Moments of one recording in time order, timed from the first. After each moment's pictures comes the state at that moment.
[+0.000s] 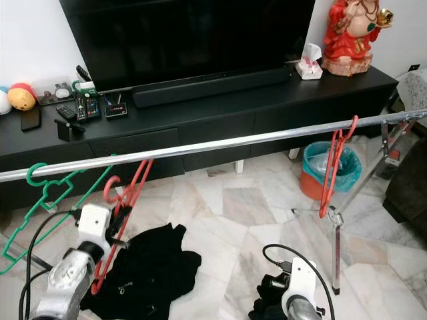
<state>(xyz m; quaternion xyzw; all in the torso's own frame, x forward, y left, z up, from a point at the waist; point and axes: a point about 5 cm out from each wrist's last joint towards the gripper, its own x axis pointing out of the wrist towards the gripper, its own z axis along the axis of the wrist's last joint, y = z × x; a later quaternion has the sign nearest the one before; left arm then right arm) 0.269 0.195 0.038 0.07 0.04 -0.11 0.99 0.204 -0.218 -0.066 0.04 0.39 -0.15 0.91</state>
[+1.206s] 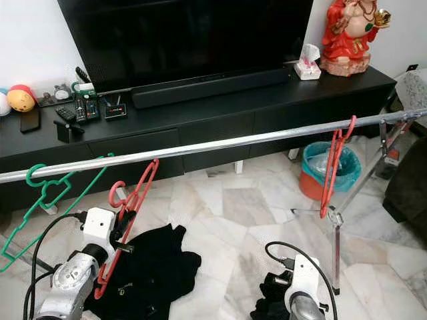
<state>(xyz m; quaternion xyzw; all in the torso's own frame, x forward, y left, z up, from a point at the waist) 0.279 0.186 0.042 0.06 0.05 -0.12 0.99 0.209 -0.224 -0.061 0.02 0.37 -0.16 0.91</state>
